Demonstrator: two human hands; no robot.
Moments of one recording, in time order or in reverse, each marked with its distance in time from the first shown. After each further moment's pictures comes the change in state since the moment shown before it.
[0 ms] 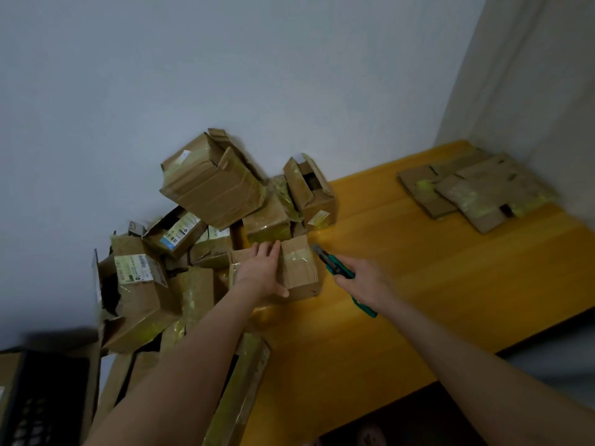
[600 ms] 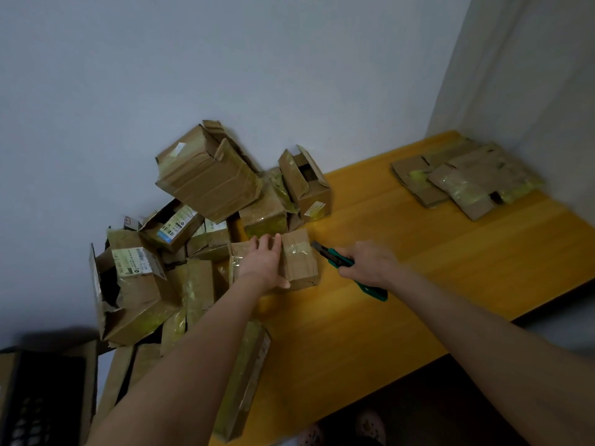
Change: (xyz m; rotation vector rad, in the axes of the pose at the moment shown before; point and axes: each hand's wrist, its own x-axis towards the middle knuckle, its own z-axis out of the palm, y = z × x) left_hand -0.008 0.005 0.008 0.046 0.031 -0.002; right_hand -0.009 -0.022 -0.032 -0.449 -0.172 -0.104
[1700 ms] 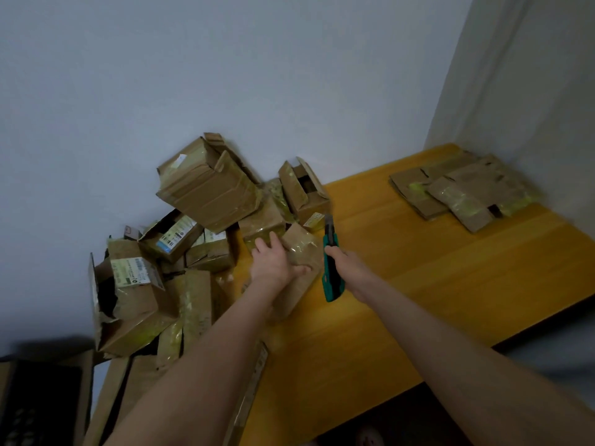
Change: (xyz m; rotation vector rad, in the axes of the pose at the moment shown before) left_hand 0.009 0.037 -0.019 -0.302 0.057 -0.239; right_hand 0.021 -0.025 0.017 1.304 0.045 0.369
